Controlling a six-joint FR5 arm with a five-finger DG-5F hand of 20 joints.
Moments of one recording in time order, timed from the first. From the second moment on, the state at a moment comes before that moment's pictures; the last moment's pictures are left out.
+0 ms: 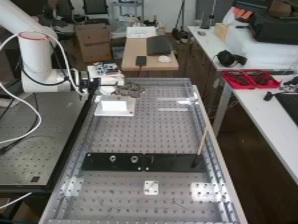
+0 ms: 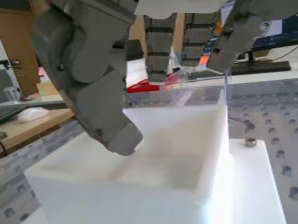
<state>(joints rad) 1.80 -1.80 -2.20 -2.52 -1.76 -0.65</state>
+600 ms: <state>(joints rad) 1.69 -1.63 -2.18 -2.58 -1.76 -0.63</state>
